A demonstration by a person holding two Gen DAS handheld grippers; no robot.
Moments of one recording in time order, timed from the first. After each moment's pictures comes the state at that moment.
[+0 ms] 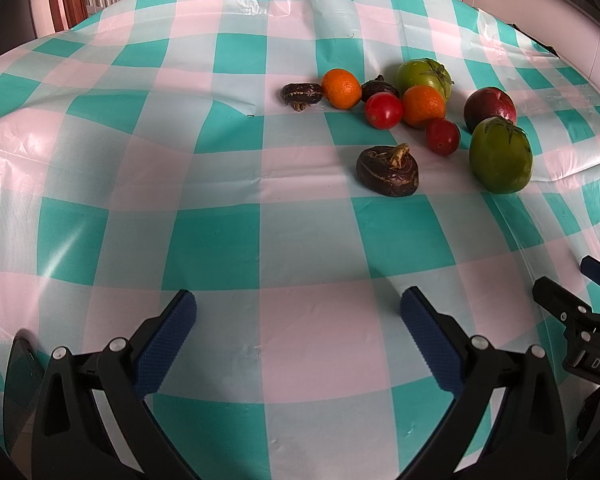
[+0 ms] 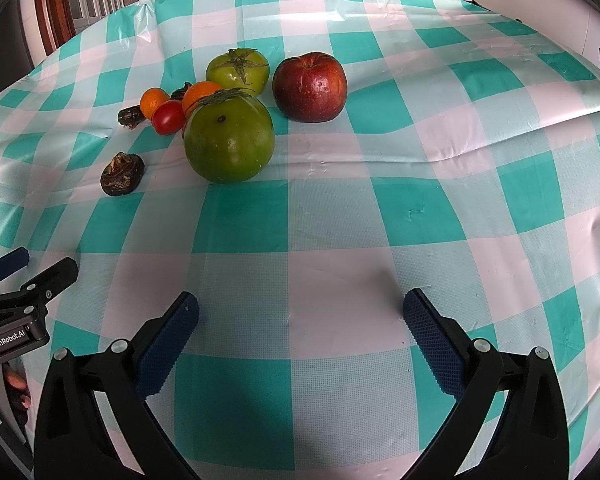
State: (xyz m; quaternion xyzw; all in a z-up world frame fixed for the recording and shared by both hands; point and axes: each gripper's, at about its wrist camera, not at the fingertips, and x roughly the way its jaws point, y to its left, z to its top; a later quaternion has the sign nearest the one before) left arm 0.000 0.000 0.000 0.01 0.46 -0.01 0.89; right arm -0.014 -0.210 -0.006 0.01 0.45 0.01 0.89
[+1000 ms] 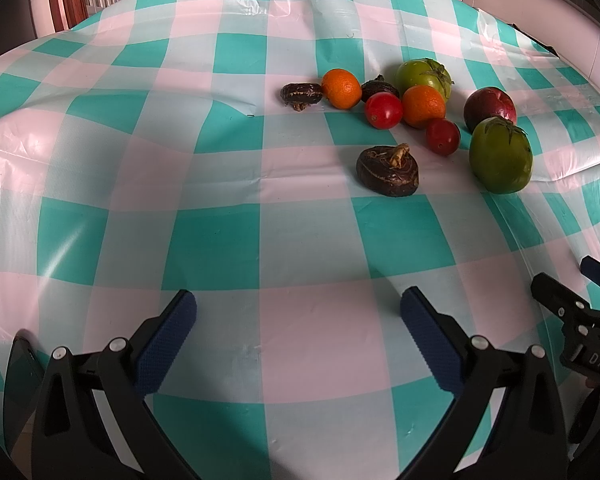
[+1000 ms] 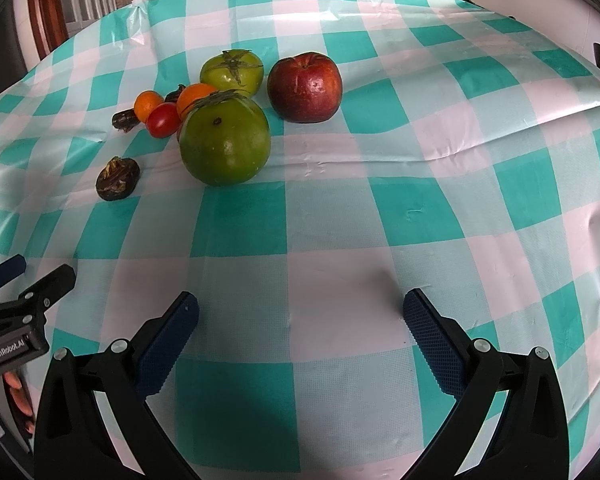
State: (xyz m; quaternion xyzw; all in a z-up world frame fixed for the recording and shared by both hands) left arm 0.000 0.000 0.000 0.01 0.46 -0.01 0.89; right arm -0.013 -0.207 -0.007 0.02 0.45 -0.01 0.89
